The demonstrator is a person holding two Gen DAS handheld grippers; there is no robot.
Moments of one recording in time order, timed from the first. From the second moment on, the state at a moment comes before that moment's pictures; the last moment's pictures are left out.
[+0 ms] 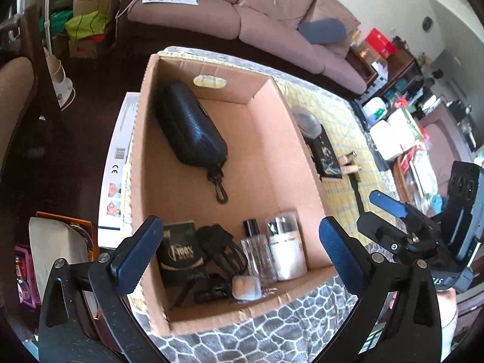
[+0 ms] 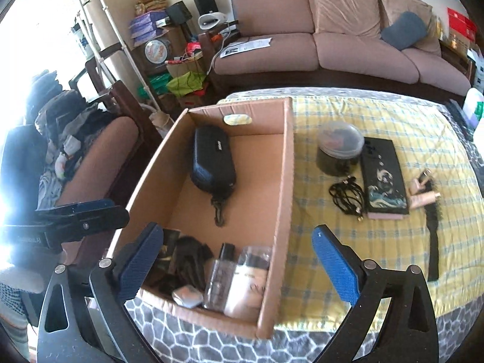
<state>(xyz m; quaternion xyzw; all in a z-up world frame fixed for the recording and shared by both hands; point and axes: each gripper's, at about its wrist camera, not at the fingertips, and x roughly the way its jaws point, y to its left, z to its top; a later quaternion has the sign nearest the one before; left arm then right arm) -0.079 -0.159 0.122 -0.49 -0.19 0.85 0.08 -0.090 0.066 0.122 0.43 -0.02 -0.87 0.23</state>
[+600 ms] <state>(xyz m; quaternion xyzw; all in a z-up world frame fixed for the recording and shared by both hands) -0.135 -0.027 0.135 -0.52 -0.12 0.83 0.15 -0.086 0.226 0.108 0.40 -0.10 -0.90 0.14</state>
